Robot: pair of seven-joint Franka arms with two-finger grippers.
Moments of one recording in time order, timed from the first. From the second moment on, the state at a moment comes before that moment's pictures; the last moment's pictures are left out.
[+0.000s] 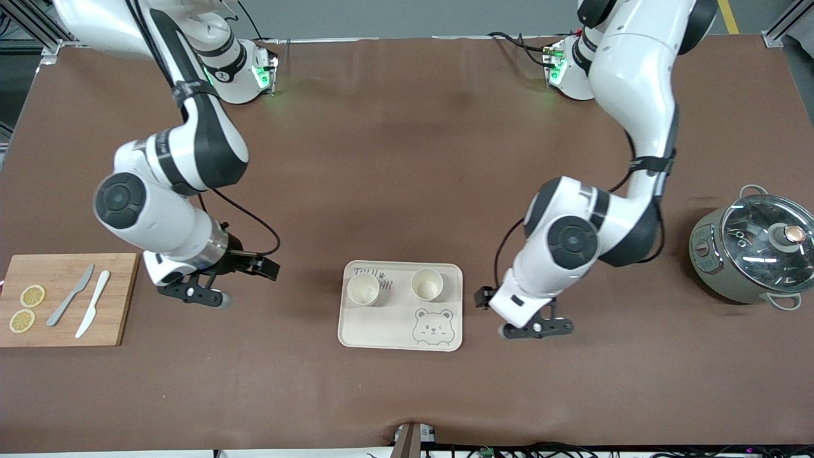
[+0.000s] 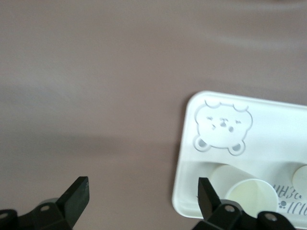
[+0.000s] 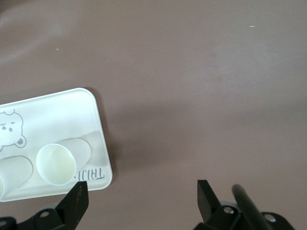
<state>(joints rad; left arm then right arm) -0.44 0.82 -0.04 -1.11 0.00 2.01 -0.57 0.26 0.46 0.05 -1.54 0.09 2.07 0.50</state>
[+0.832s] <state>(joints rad) -0.58 0.87 -0.04 -1.19 0.00 2.17 -0.80 0.41 0.67 0.05 -1.52 0.09 2.29 0.58</state>
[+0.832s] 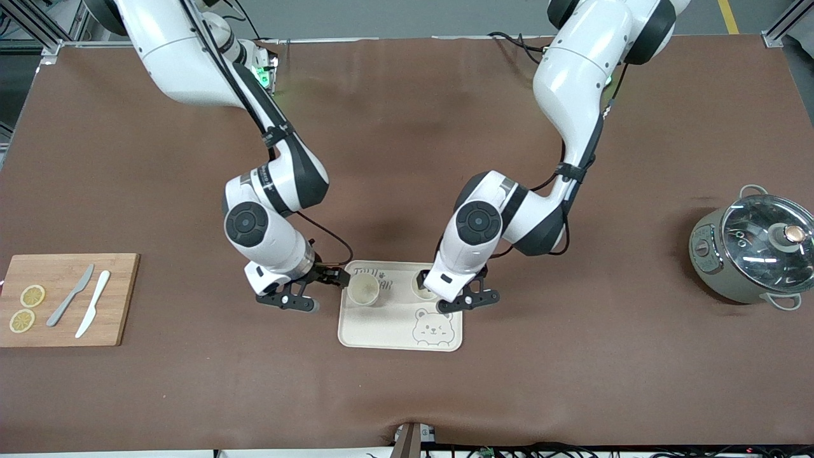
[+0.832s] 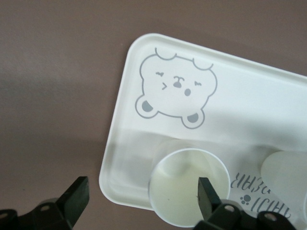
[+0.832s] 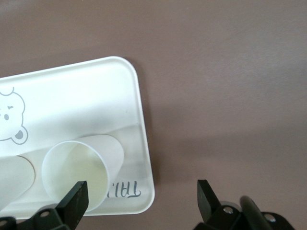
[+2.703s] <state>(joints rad) -0.59 0.89 -0.03 -1.28 0.01 2.27 -0.85 0.48 0.79 0.04 -1.50 0.09 2.48 0.62</state>
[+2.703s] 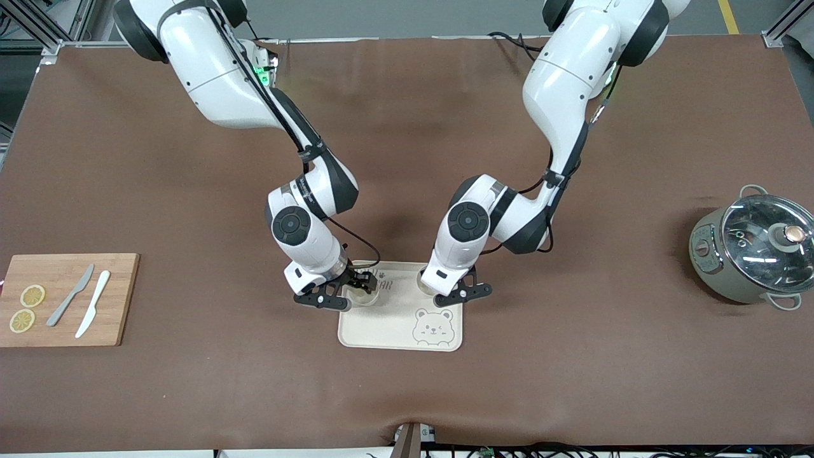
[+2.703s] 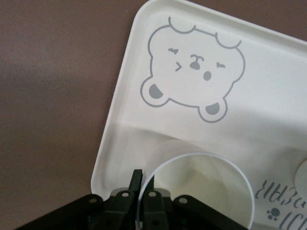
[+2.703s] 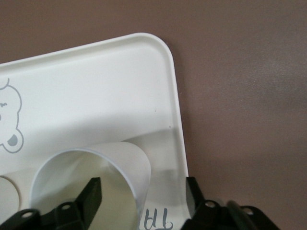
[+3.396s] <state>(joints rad) -0.49 0.68 -0.03 -1.44 0.02 2.13 -0.71 0.48 0.79 0.04 -1.50 0.09 2.48 0.62</state>
